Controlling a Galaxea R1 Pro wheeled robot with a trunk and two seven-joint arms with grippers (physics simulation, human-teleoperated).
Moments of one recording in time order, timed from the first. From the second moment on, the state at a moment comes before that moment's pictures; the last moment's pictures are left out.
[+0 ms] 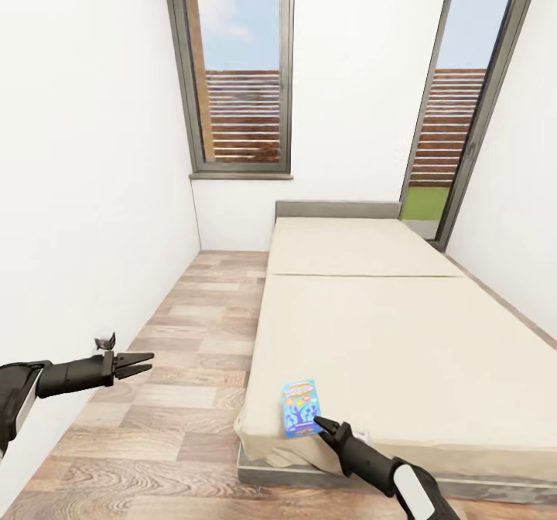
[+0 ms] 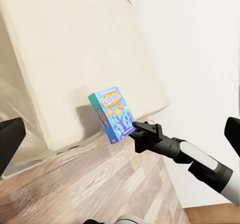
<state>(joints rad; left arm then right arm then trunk) -0.66 0.43 0.28 -0.73 -0.06 0.86 -1.56 -0.40 0.06 -0.31 -0.58 -0.63 0.69 0.61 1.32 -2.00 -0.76</state>
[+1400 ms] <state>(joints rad) -0.68 0.43 0.28 -0.74 -0.07 0.90 -1.56 -0.48 0.00 -0.26 -0.51 -0.64 0.56 0.54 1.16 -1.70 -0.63</state>
